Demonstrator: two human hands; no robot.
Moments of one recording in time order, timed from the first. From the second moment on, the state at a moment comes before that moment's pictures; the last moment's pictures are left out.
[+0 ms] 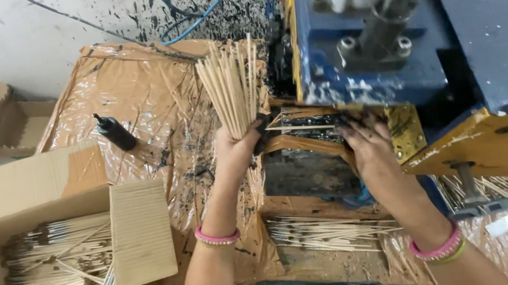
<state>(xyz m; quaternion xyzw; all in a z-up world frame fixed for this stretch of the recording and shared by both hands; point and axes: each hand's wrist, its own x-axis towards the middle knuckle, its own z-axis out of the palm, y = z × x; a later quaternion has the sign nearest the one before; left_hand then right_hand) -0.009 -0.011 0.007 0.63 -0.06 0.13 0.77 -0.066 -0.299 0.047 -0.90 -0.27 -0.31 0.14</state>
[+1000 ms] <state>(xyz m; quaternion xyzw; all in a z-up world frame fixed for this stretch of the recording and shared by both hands) -0.162 -0.021 -0.034 0.75 -0.34 0.01 0.57 -0.224 -0.358 -0.008 -0.81 -0.01 -0.15 0.56</state>
